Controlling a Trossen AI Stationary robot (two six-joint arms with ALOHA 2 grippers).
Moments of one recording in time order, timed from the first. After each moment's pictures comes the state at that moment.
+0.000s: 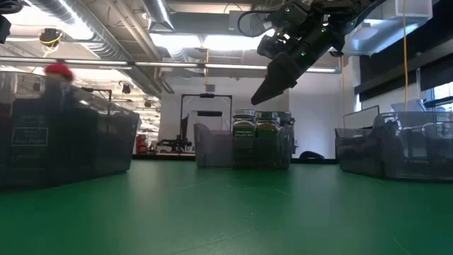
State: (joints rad) left arm -1.02 1.11 0.76 -1.37 -0.14 -1.65; right arm -0.31 1.53 1.02 -0.18 -0.09 -0.23
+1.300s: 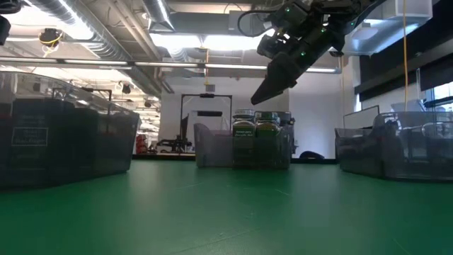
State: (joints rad) left arm -1.02 1.11 0.76 -1.36 -0.14 -1.72; right arm -0.31 1.53 1.02 -0.18 -0.09 -0.23
